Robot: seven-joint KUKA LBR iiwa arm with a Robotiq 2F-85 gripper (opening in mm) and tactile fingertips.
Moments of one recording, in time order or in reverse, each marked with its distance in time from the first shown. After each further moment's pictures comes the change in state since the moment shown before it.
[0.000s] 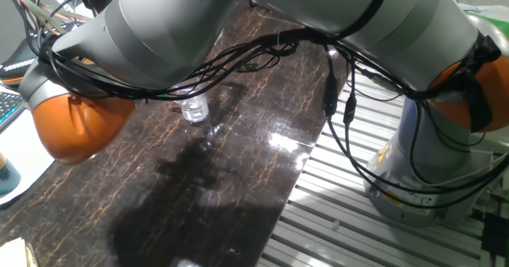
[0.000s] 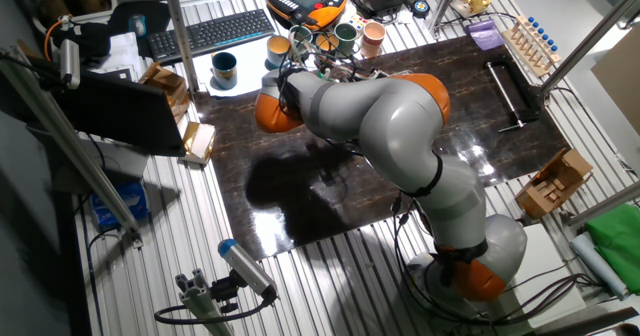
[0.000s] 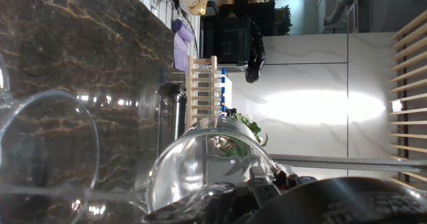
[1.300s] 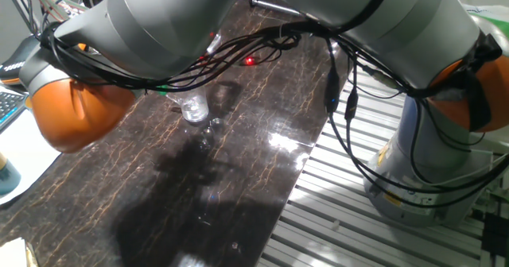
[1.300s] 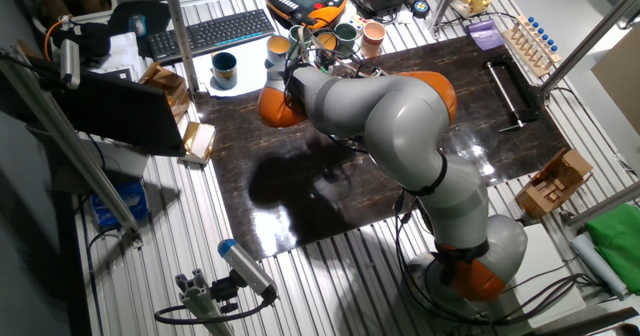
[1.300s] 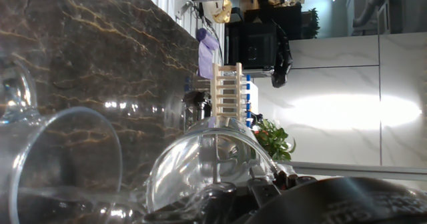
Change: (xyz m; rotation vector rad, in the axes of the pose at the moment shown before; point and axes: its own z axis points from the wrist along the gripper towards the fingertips) arm -0.008 0.013 0.006 -0.083 -0.016 0.008
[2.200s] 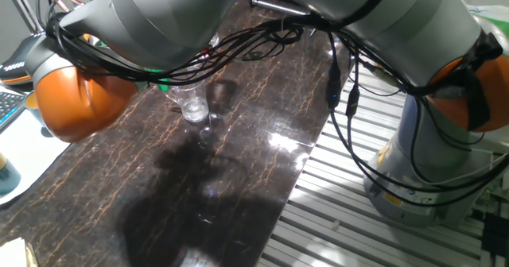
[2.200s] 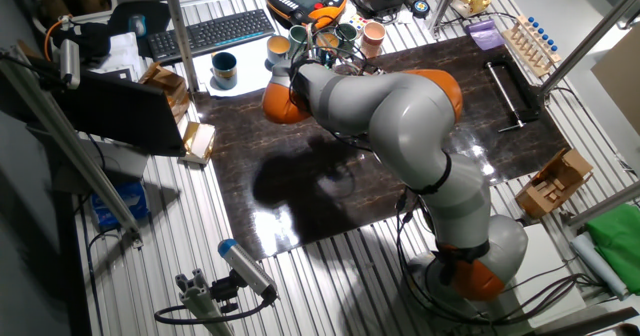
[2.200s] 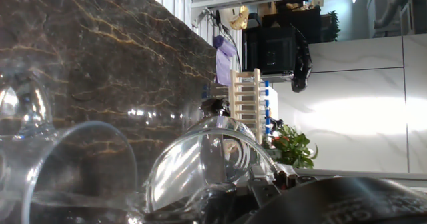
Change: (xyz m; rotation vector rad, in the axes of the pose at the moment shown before) arm -0.007 0.010 0.010 -0.064 -0.022 0.021
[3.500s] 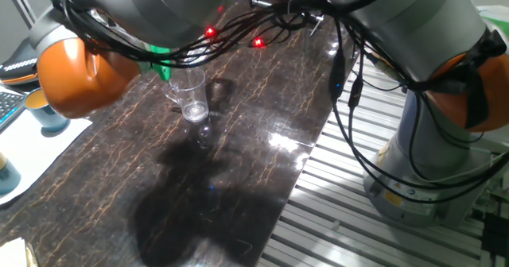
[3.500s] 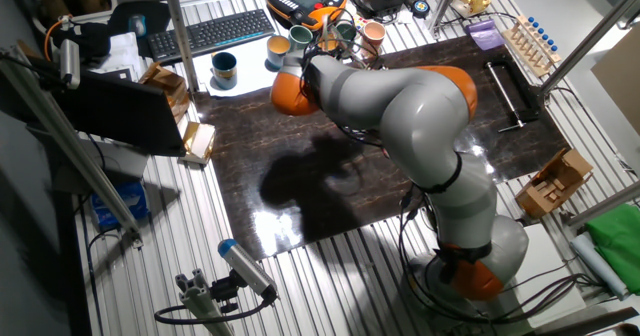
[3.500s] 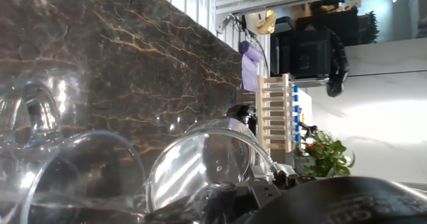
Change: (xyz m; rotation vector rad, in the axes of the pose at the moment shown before) arm -0.007 0.007 0.012 -0.105 -0.026 0.012
